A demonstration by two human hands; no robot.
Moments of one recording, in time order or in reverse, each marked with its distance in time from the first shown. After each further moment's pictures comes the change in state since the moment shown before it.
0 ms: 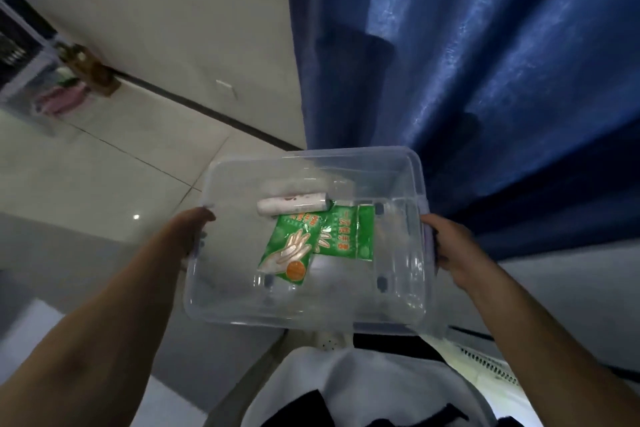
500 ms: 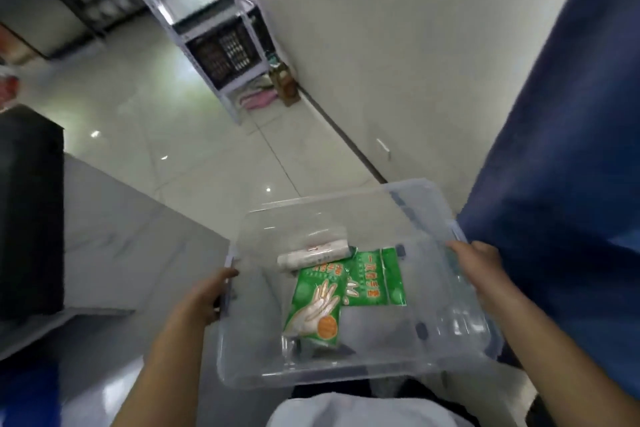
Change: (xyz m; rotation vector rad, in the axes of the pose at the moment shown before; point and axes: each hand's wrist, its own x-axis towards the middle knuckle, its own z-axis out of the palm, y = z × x) left_hand 0.014 0.042 -0.140 -0.636 0.332 -0.248; right_hand 0.169 -0.263 0.272 -0.462 -0.281 -0.273
